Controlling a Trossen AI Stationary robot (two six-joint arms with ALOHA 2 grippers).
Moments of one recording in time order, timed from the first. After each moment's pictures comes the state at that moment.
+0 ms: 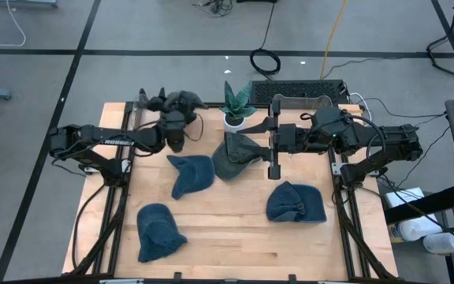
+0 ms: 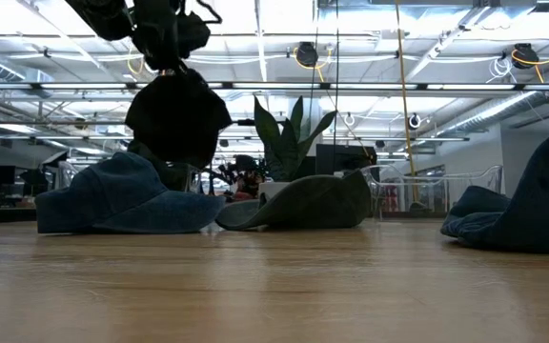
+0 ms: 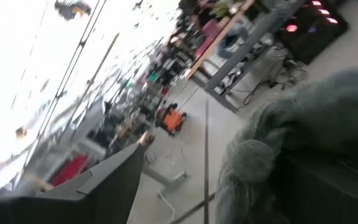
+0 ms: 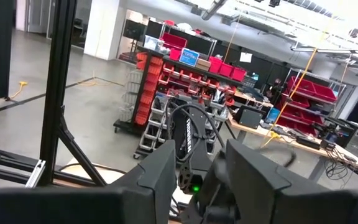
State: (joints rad) left arm 0.22 1.40 0.85 0.47 -1.50 0.77; right arm 0.15 1.37 1.60 -0.14 0.13 -0.29
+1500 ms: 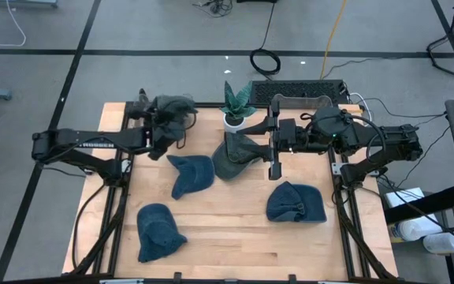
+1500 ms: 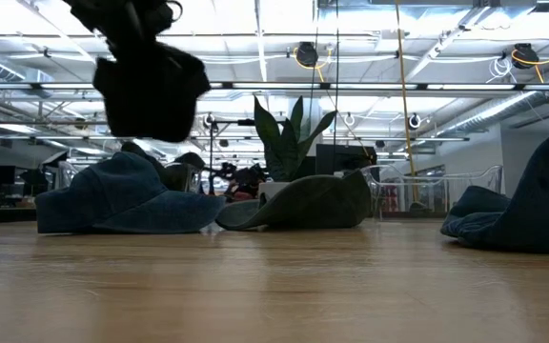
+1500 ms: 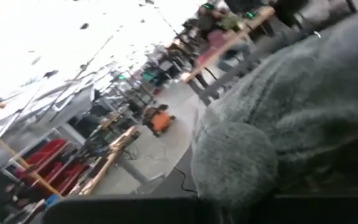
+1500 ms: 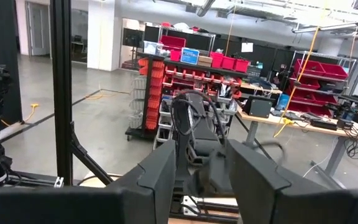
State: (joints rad) left arm 0.15 1.19 0.85 -0.26 -1.57 0.04; right arm 0.15 1.37 1.60 -0.15 0.13 -0.15
